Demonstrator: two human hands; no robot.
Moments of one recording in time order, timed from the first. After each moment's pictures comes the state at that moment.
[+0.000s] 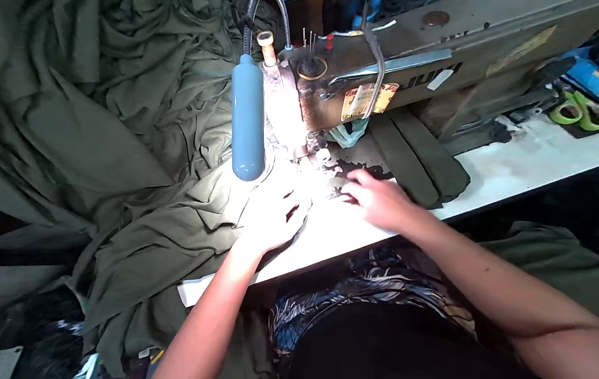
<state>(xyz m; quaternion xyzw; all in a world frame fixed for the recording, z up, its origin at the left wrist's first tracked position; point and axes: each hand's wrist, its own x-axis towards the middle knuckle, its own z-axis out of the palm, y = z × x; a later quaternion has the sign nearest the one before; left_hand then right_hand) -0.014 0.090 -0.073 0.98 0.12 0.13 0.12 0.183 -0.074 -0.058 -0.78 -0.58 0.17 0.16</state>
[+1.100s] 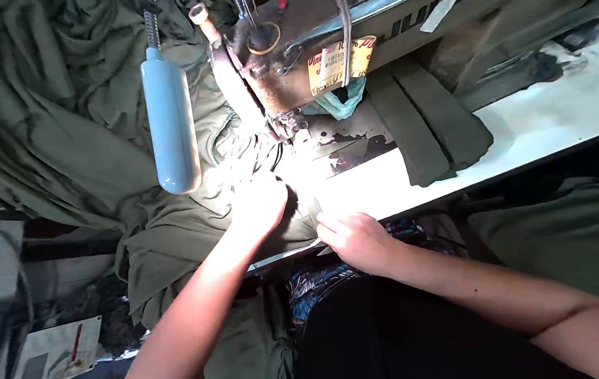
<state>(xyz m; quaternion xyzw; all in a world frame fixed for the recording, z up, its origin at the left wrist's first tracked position) 0.010 0.069 -0.020 0.96 0.21 -0.16 -0.08 0.105 -0.106 -0.105 -0.63 -0.70 -0.02 0.32</state>
